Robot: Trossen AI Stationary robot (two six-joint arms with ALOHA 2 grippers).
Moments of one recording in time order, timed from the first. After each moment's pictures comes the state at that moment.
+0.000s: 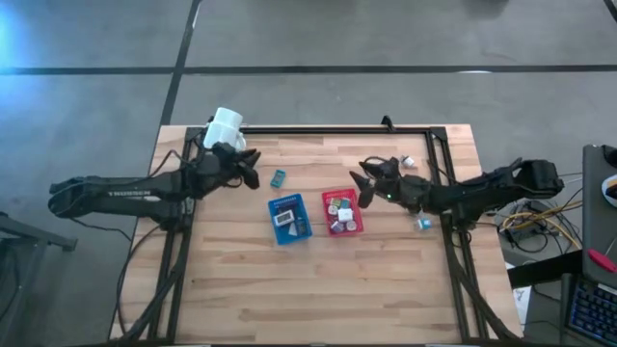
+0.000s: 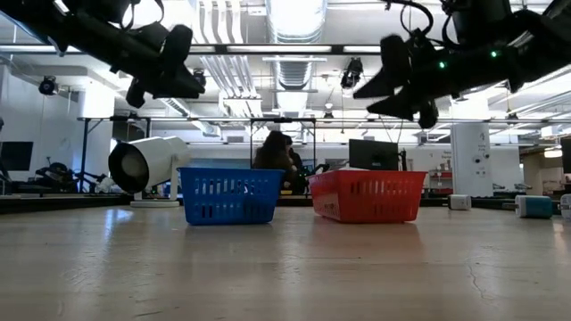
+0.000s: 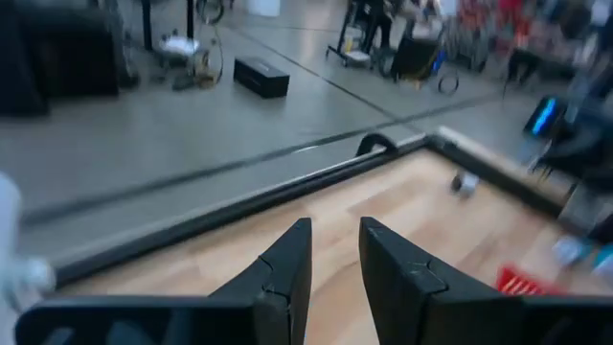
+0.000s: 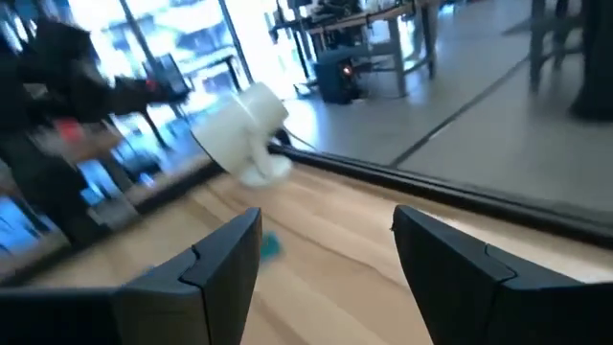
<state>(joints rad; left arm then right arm) 0.23 0.88 0.45 0.15 -0.51 -0.35 -0.05 1.25 0.34 0.80 0.60 0.35</state>
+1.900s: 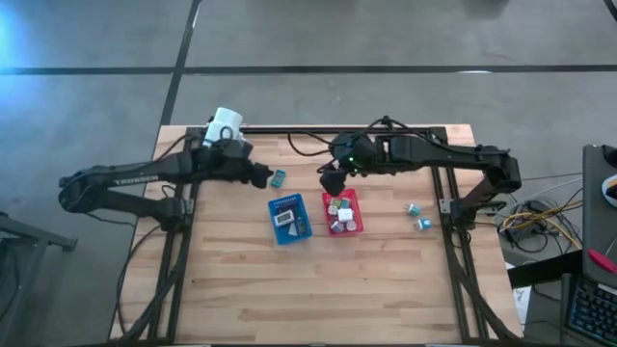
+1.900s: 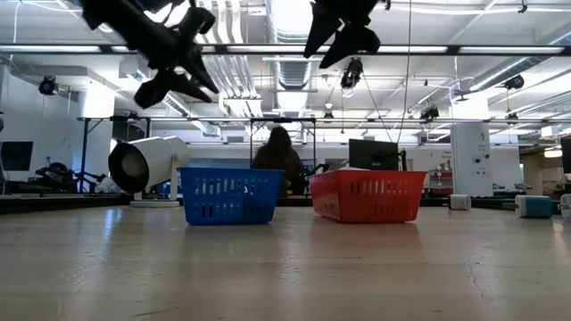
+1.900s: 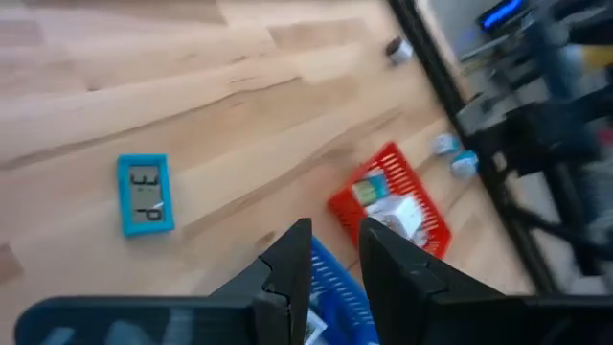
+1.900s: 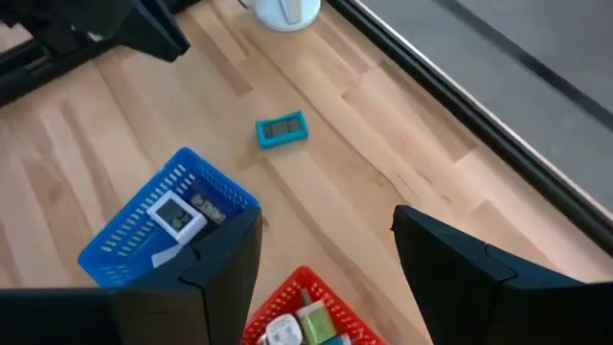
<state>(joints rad) 0.30 1.06 0.78 -0.37 -0.02 -0.86 -0.11 1.61 1.58 -0.82 0.30 0.47</state>
